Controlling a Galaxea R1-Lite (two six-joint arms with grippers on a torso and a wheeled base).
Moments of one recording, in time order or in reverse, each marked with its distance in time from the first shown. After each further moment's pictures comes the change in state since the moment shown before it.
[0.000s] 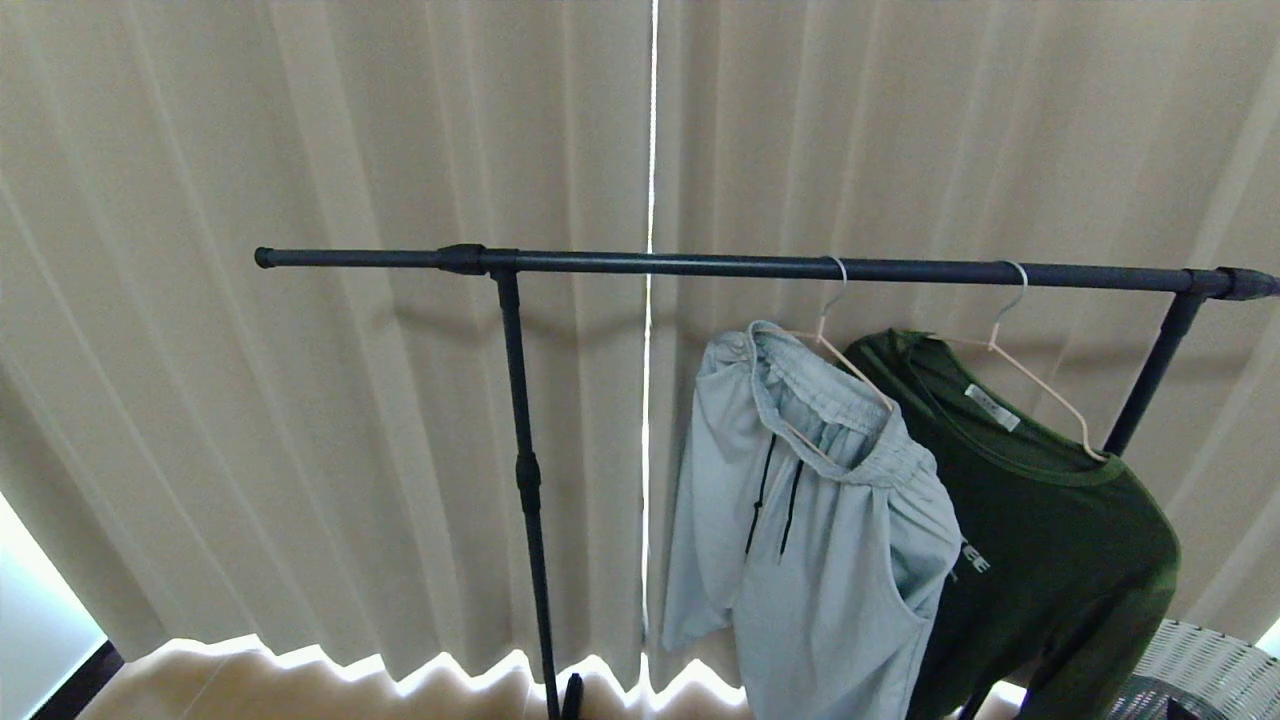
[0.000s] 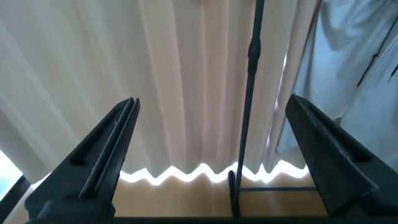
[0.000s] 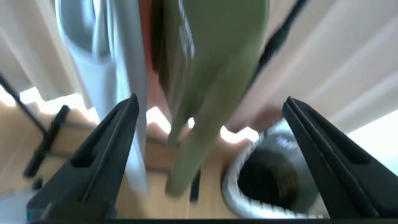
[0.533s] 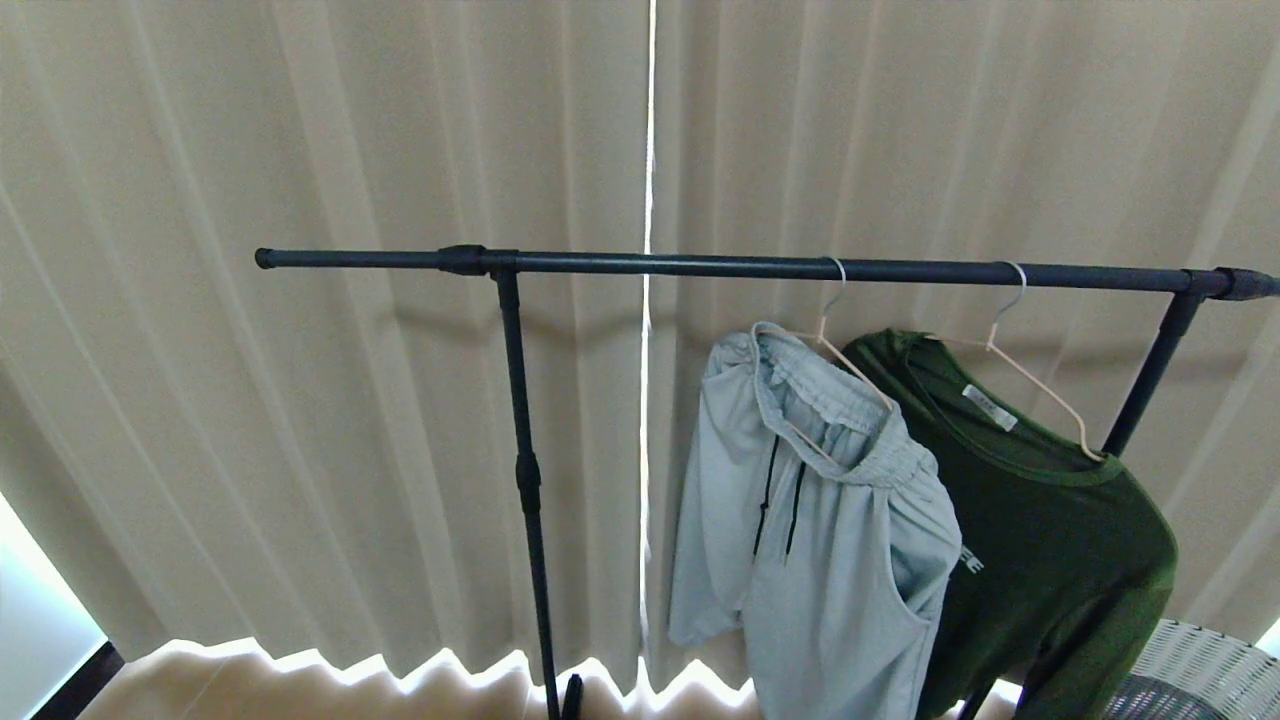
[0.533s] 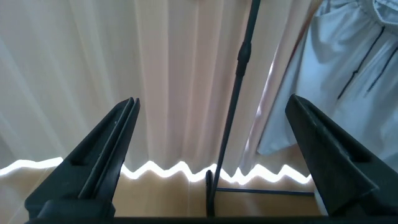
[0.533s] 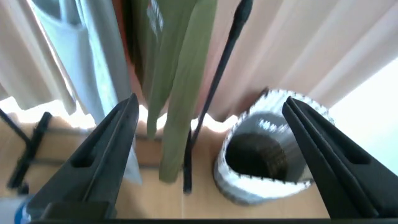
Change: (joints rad) left arm 0.001 -0.008 0.000 0.021 -0.006 -0.128; right arm -0.103 -0.408 -0.025 0.319 -0.007 0.009
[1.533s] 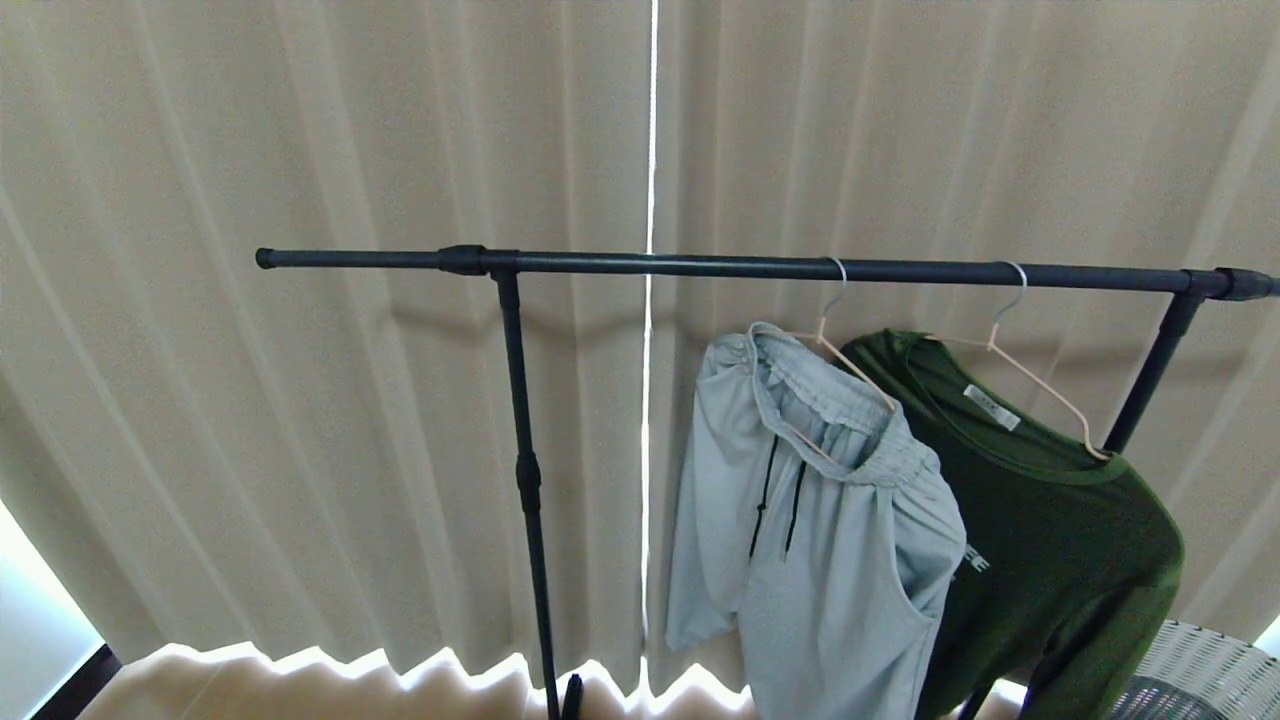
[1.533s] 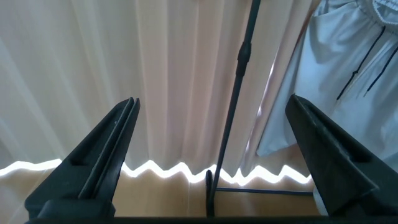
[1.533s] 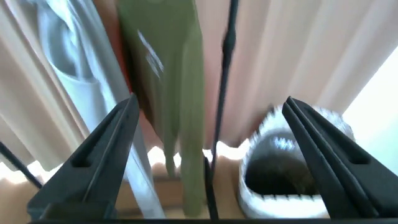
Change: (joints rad) left arm 0.000 0.000 0.000 0.000 0.000 0.000; right arm -0.046 -0.183 0.029 -0.057 0.022 0.127
